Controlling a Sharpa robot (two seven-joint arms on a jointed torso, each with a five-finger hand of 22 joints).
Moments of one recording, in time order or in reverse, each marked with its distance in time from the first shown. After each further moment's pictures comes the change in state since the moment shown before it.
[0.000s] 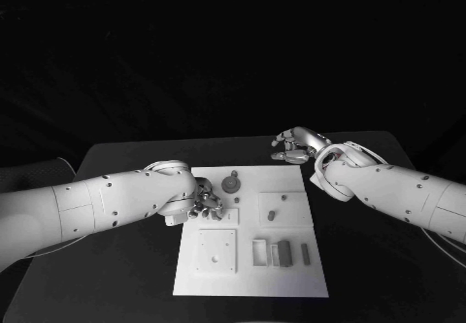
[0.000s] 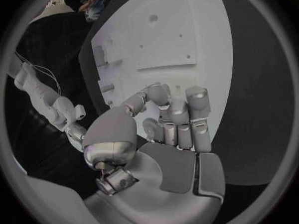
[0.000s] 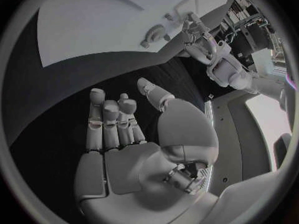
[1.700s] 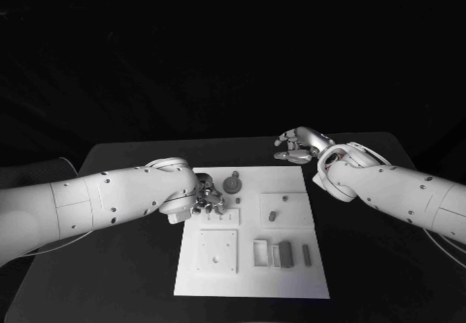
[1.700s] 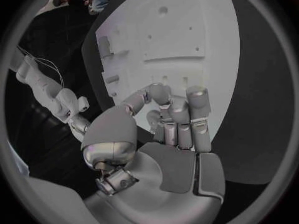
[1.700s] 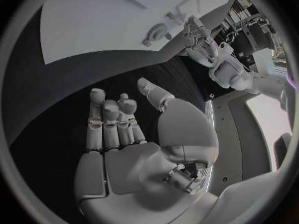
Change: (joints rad) left arm 0.019 -0.012 -0.001 0.026 0.031 -0.061 0.001; left_hand 0.020 -0.012 0.032 -0.045 0.118 -0.024 0.008 -0.065 -0.018 -0.003 0.000 -0.022 -0.006 -0.016 0.006 -0.011 -0.006 -0.004 -0.004 -0.001 -0.012 0.000; right arm 0.001 -0.001 0.000 -0.008 0.007 -0.007 0.003; right_hand 0.000 0.000 0.000 0.000 -0.003 0.001 -0.002 0.000 0.003 0.002 -0.002 0.000 0.002 0.007 0.000 0.000 0.000 0.007 0.000 0.000 0.000 0.000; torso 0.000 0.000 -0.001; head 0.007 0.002
